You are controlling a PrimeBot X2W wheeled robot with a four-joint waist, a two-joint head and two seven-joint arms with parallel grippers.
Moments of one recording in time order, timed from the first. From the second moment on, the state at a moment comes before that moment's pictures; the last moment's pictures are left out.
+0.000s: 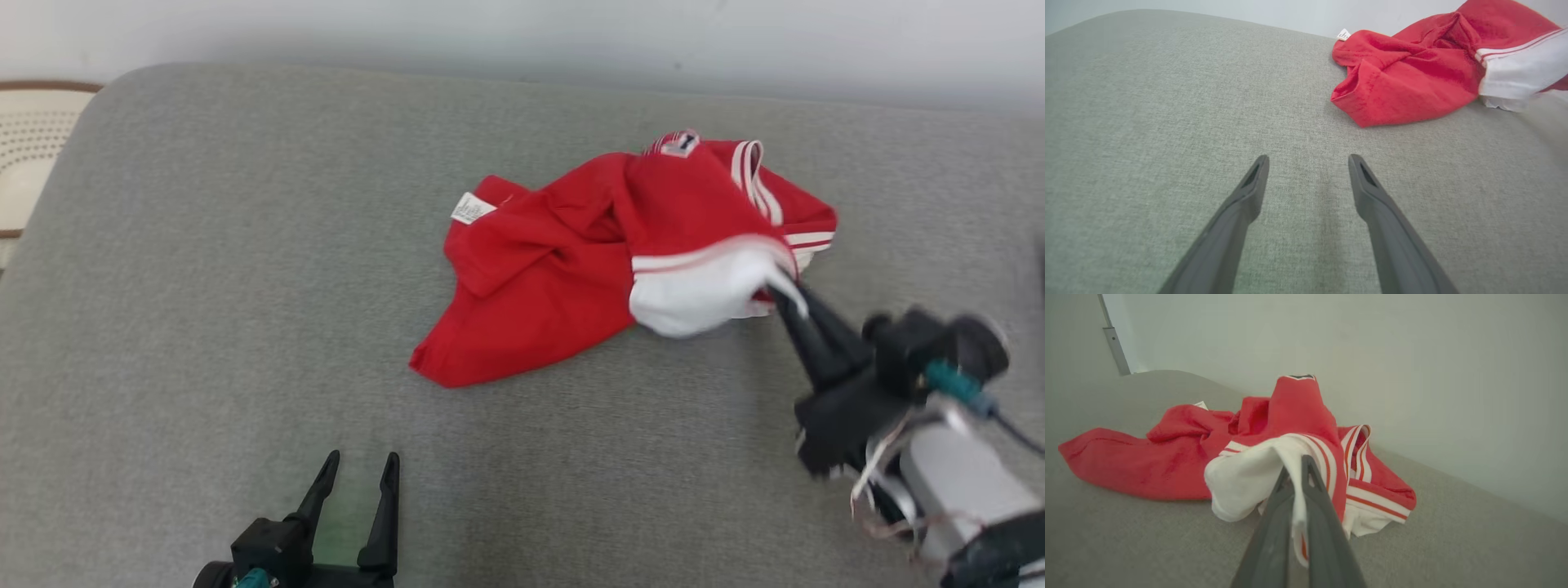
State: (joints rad) left arm -0.21 0.05 -0.23 0.28 -0.23 0.05 -0.26; right arm -0.56 -0.51 0.66 0.35 0.37 0.13 -0.26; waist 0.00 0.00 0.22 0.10
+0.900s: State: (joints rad) left arm -0.37 0.05 -0.17 0.40 -0.19 -0.04 -0.26; right arm -0.24 -0.43 0.44 0.25 0.44 0.13 -0.26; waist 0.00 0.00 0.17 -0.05
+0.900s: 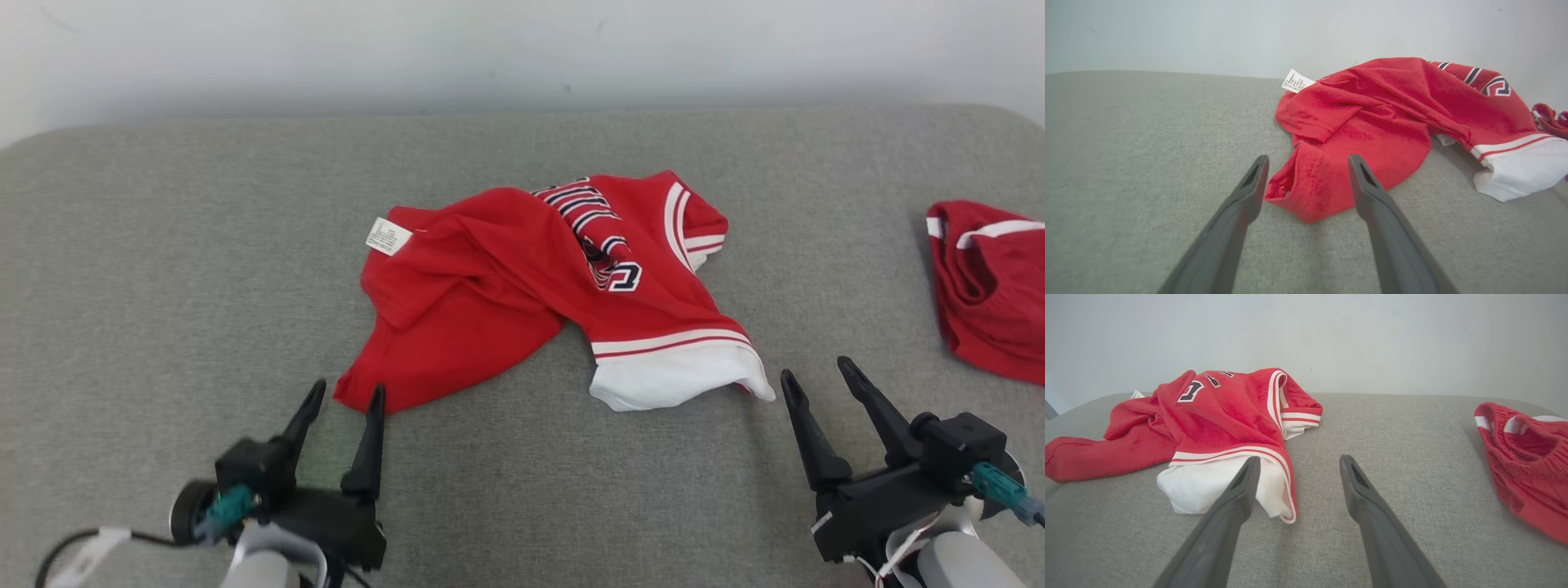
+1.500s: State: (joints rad) left arm -0.68 0.05 -0.14 0.71 -0.13 -0.04 -0.26; right arm -0.30 -0.36 0.43 0.26 0.41 0.13 -0.26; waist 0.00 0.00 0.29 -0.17
